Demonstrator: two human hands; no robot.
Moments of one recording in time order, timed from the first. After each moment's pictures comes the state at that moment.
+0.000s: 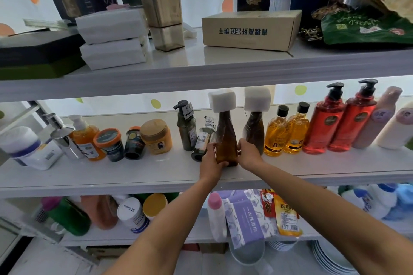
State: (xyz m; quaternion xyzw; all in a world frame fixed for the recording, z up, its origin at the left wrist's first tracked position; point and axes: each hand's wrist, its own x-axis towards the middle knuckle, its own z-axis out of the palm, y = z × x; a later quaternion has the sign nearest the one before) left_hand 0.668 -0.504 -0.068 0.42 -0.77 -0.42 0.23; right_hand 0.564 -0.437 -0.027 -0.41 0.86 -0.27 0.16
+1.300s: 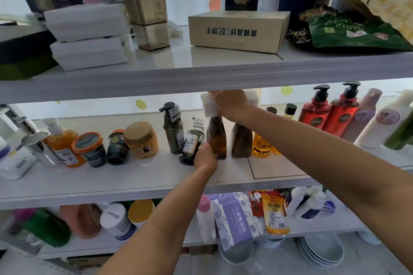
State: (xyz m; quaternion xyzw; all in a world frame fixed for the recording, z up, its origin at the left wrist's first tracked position) left_hand 0.627 -0.521 -0.053 0.49 -0.82 -0.28 0.11; right_hand 0.542 -0.488 0.109 -0.56 0.81 0.03 -0.18
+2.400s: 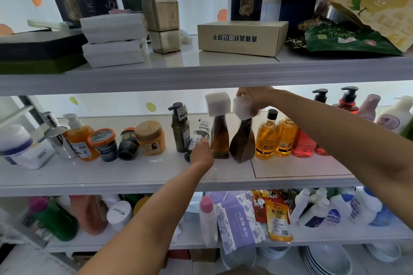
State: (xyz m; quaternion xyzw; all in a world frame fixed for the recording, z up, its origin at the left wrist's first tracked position) left_hand 0.656 -0.515 -0.031 0.47 -0.84 -0.22 0.15; right_hand 0.484 -0.452 0.139 -0.57 0.82 -0.01 0.08
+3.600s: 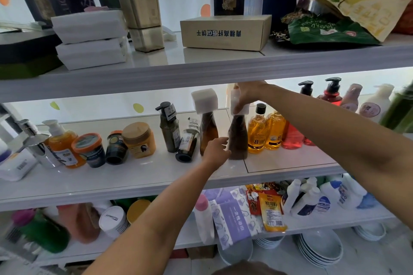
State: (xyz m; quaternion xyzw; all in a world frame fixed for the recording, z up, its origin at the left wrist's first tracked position) left_hand 0.623 -0.483 -0.031 0.33 -0.84 -0.39 0.17; right_hand 0.493 -0.435 0.141 -0.52 0.85 -0.05 0.02
